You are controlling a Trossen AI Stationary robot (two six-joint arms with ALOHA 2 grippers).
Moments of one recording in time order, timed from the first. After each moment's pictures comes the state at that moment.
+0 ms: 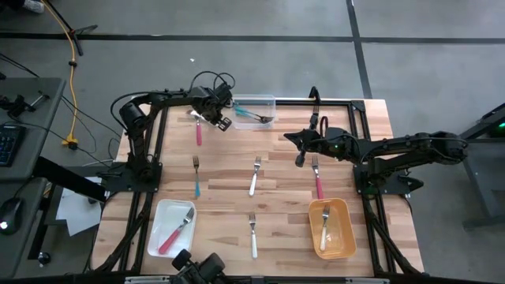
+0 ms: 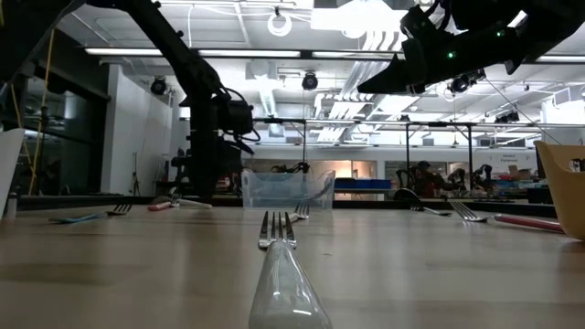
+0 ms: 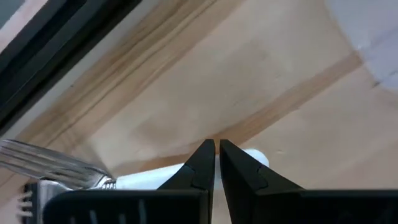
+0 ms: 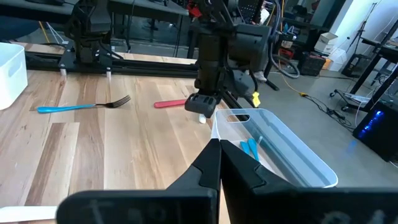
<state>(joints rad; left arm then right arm) 0.74 1.93 1.23 -0.69 -0.18 -0.15 -0.16 1.13 0.46 0.49 0.23 -0.19</state>
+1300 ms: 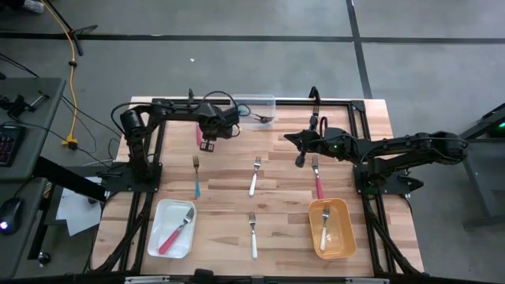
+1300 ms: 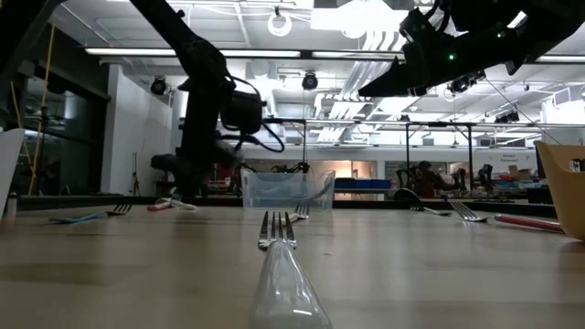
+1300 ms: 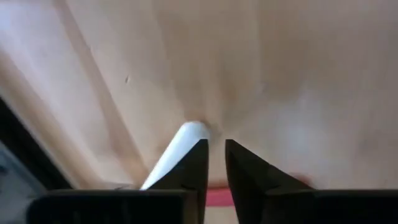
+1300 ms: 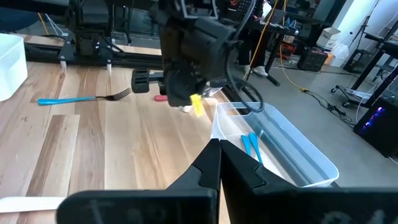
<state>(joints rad) 0.50 1.88 1.16 -0.85 -0.36 0.69 -0.16 1.13 0.46 0.46 0.23 -0.19</state>
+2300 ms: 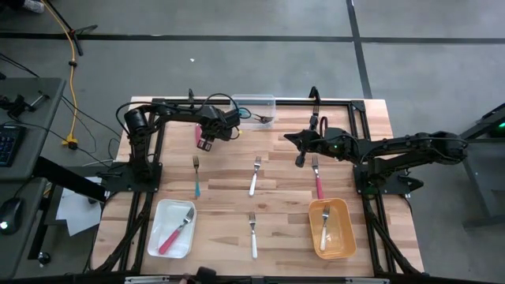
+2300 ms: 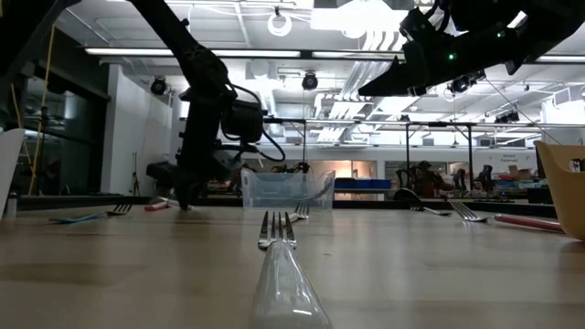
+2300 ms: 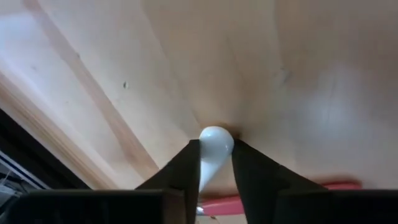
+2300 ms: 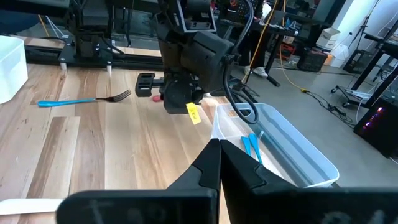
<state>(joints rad) 0.51 1.93 1.15 -0.81 -0.43 0.82 -0.16 1.13 0.46 0.47 0.23 -0.19</state>
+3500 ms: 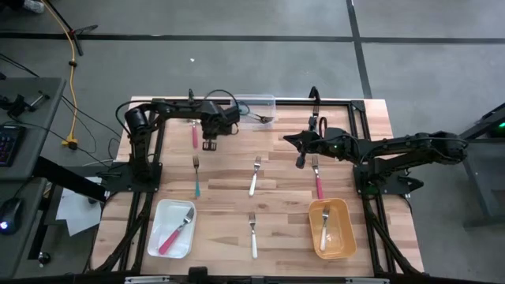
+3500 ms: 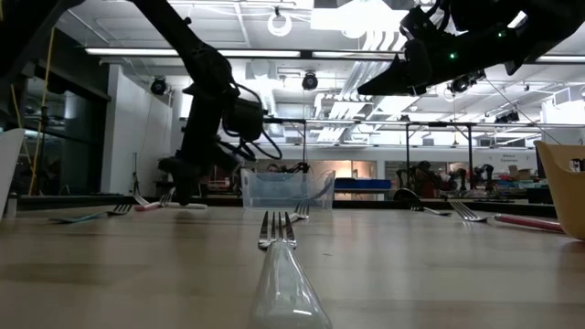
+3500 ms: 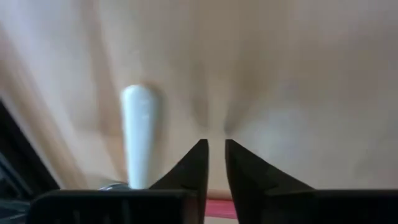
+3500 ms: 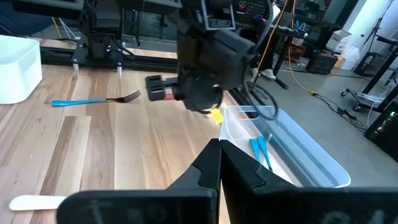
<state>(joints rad) 0.53 1.93 1.21 -0.93 -0.34 0.50 -0.16 1.13 0.46 0.47 0.19 -0.19</state>
